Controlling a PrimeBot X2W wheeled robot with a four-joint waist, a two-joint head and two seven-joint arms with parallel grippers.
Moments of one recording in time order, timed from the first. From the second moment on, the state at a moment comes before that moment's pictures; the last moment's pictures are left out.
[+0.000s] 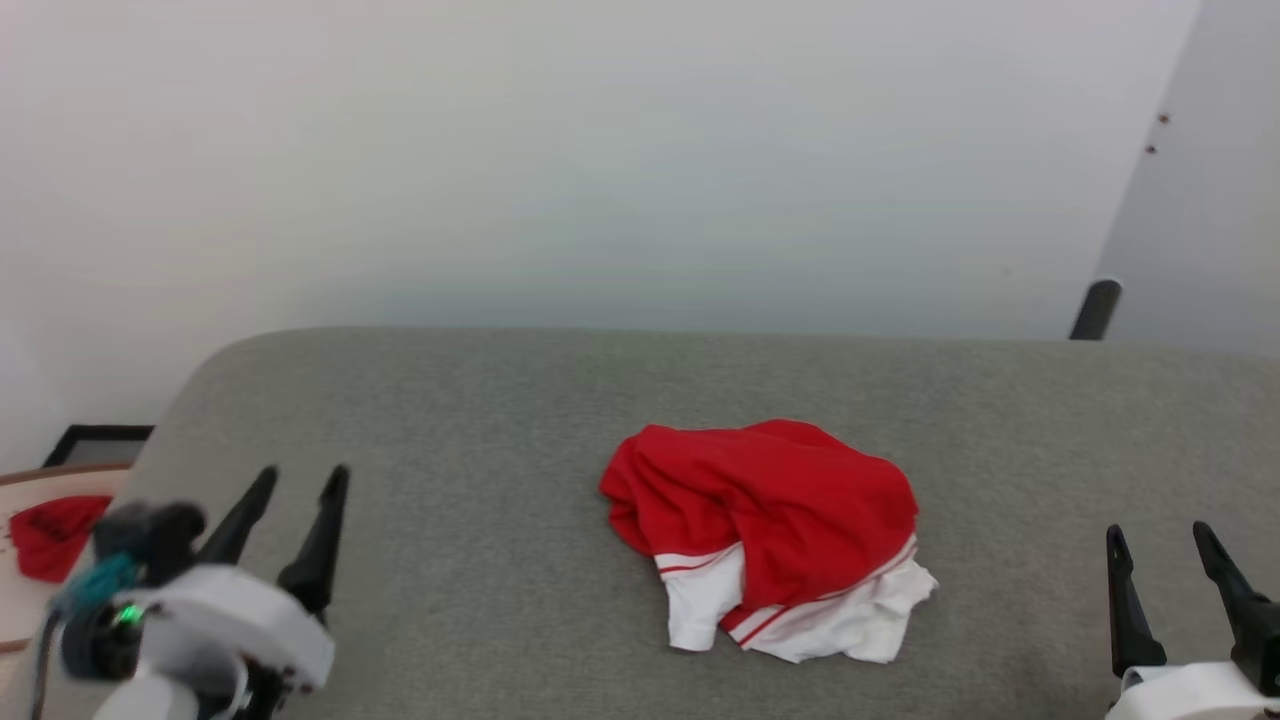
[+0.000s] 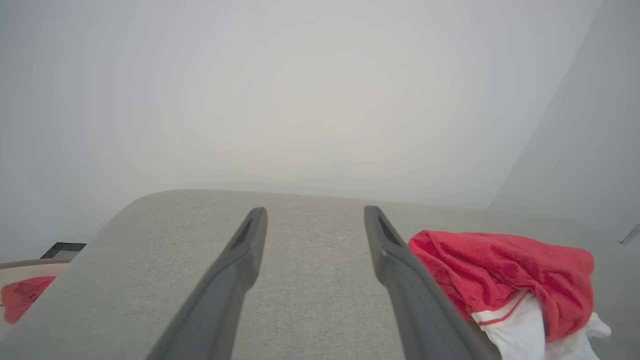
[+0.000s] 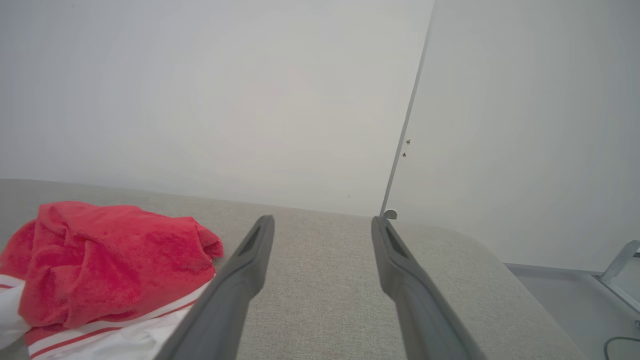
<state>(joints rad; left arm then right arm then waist) -0.19 0.48 -0.23 0.26 -0.69 -0.06 -0.09 0.02 -0.09 -0.18 0.11 -0.02 0.13 -0.15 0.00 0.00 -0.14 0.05</state>
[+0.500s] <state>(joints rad) -0.09 0.49 -0.18 0.26 -0.70 -0.02 -0.19 0.04 -0.08 -0.15 0.13 0.01 0.13 -0.13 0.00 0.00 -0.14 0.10</state>
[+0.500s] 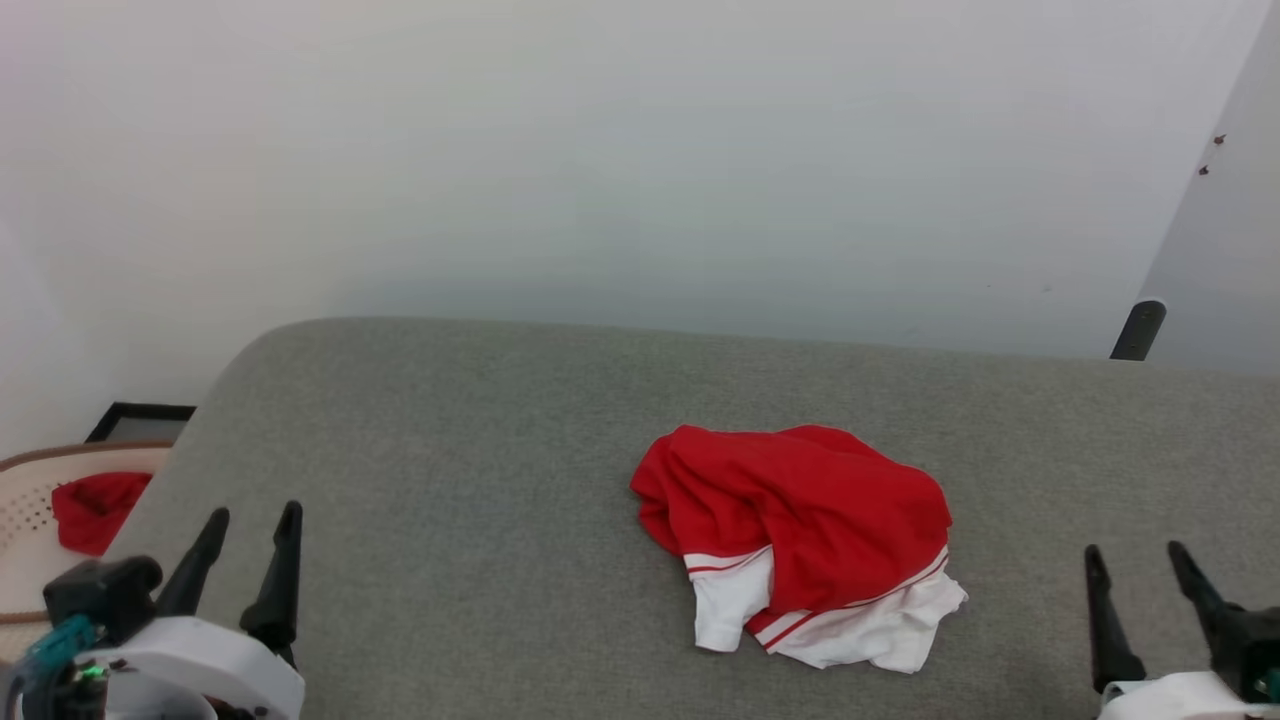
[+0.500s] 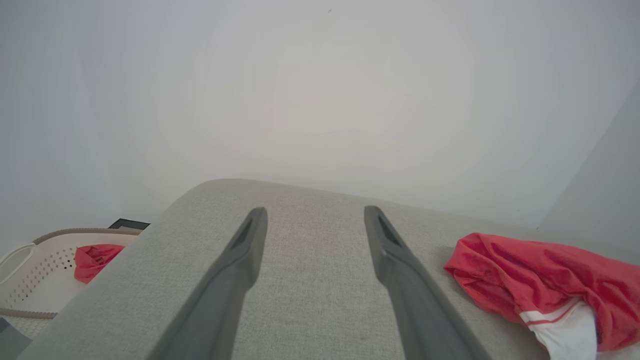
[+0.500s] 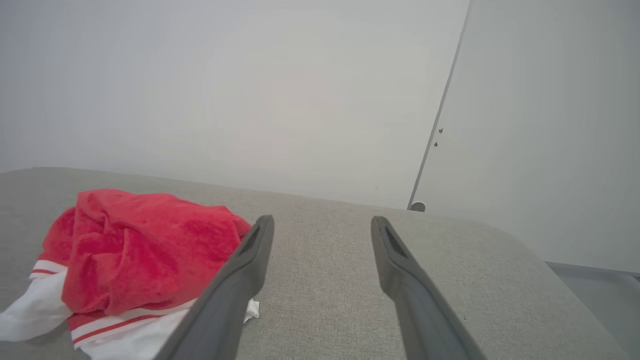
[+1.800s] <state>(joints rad) -0.30 0.40 -0.30 0.29 -0.66 -0.04 -0.19 -0.23 -0.09 -0.16 0.37 0.19 0.13 0.53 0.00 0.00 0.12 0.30</state>
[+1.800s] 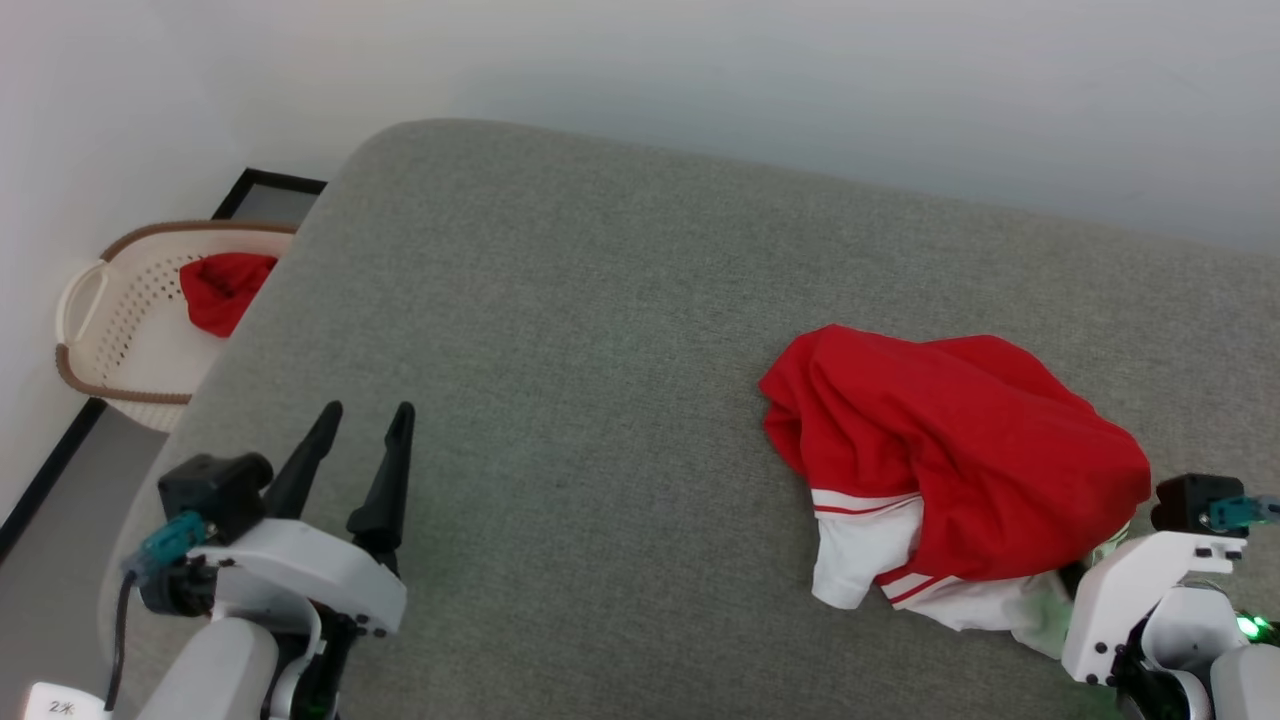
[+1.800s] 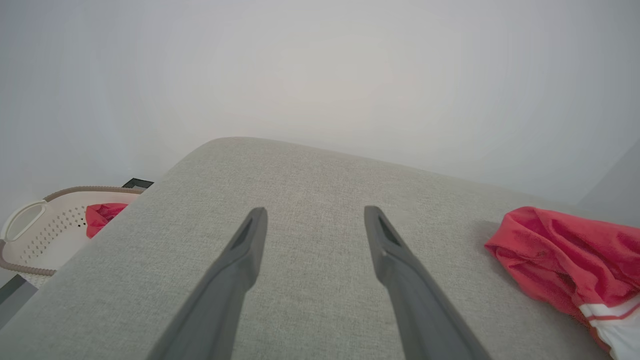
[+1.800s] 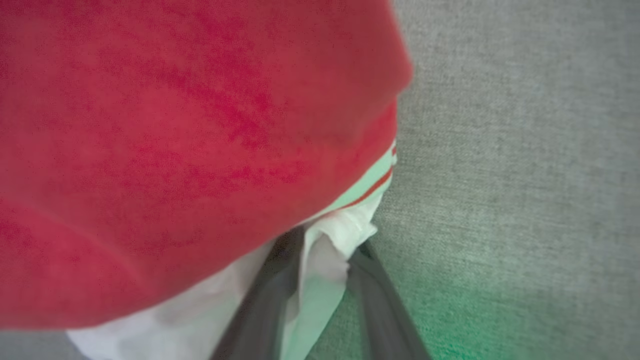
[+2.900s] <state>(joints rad) -0.22 0.41 -0.31 0.32 -0.69 -0.03 -0.18 -0.18 -0.32 -0.39 0.43 0.12 0.13 0.50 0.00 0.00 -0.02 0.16</state>
